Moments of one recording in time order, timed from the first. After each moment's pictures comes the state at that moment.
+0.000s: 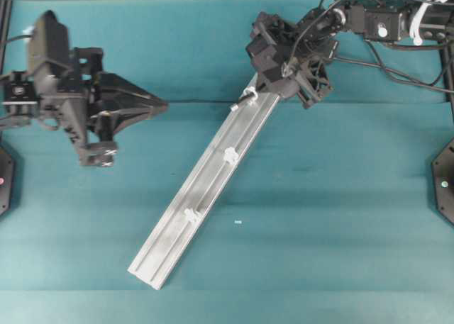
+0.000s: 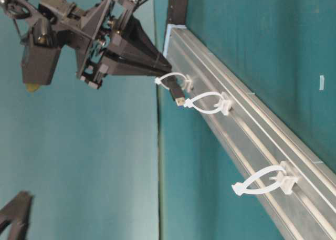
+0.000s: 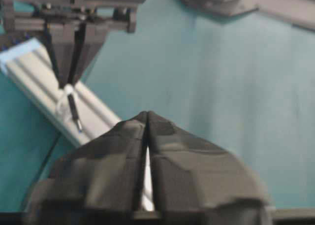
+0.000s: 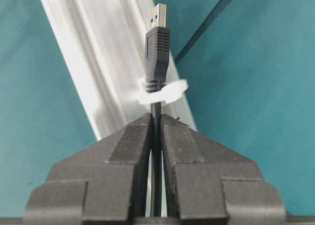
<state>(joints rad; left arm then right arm) 0.16 -0.48 0.87 0.02 -0.13 -0.19 -0.55 0.17 0.42 0.58 0.64 -1.67</state>
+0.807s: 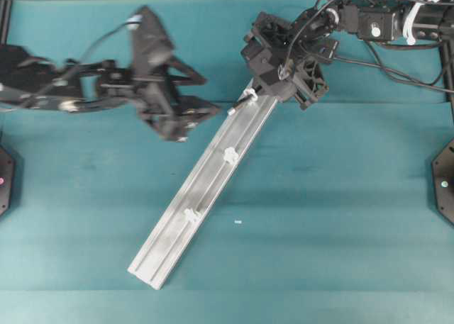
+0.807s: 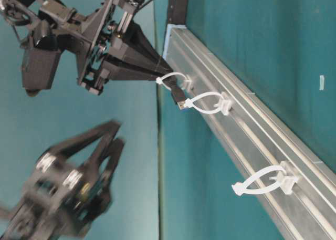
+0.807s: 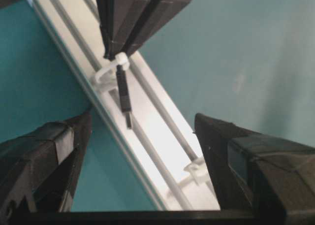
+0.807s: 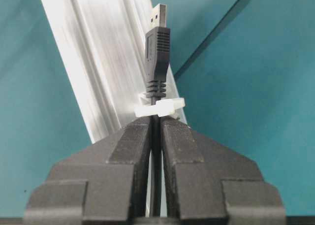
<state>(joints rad) 0.25 -0.02 0.66 0.02 -0.14 -0.31 -0.54 0.19 0.40 0.58 0.67 -1.70</state>
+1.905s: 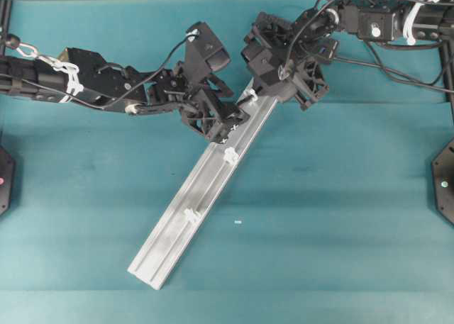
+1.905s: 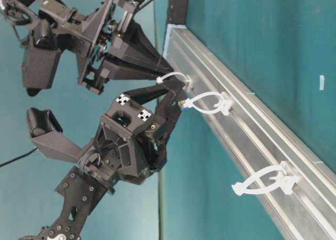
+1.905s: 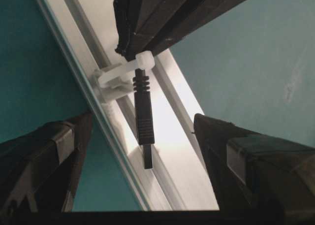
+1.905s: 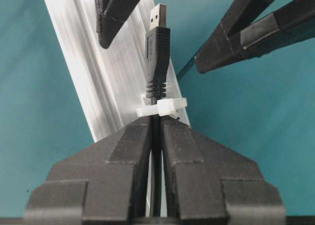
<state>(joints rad) 0.26 0.25 0.49 0.02 -0.14 -0.37 -0.54 0.19 0.40 0.58 0.68 -1.70</state>
